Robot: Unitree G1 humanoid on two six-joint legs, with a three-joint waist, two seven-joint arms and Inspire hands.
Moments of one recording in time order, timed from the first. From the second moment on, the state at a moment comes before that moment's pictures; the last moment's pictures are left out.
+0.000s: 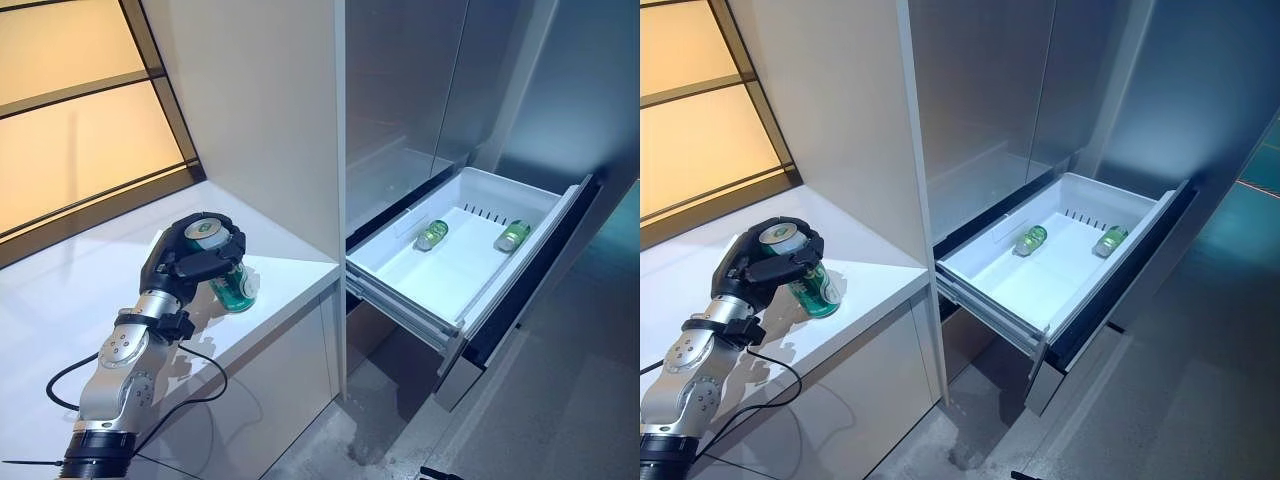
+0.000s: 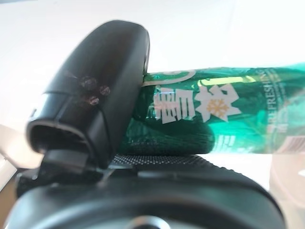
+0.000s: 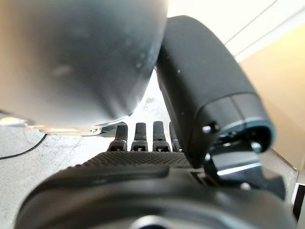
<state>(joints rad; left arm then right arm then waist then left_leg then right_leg) -0.08 0.59 0.11 -0.02 -0.67 0.05 -0.10 0.03 -0.25 0.14 1.26 0.35 0.01 0.24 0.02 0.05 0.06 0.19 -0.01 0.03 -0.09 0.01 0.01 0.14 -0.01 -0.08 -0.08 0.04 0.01</state>
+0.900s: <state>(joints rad) -0.07 0.60 -0.07 -0.19 -0.87 -0.06 -0.54 0.00 -0.47 0.29 -0.11 0.53 0.08 0.46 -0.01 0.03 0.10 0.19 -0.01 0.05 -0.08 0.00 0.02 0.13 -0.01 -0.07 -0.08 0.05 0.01</state>
